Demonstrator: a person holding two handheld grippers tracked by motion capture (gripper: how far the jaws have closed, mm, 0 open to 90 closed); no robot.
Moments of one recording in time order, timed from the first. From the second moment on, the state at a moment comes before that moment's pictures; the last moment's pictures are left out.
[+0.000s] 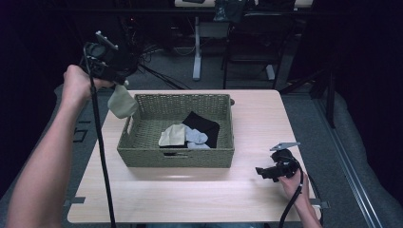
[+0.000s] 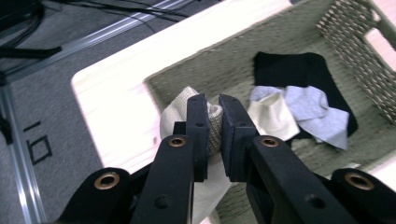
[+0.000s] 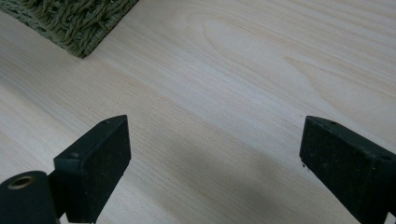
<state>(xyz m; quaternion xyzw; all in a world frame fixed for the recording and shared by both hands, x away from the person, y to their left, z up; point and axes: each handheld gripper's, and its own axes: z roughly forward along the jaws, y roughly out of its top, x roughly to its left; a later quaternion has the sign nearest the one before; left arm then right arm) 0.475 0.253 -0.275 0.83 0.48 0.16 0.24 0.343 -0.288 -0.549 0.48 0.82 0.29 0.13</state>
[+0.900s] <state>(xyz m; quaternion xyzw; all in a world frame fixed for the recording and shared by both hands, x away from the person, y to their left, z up) 0.492 0.322 -0.404 0.78 0.58 0.14 0.17 0.343 -0.288 -0.550 0.49 0.81 0.29 0.13</state>
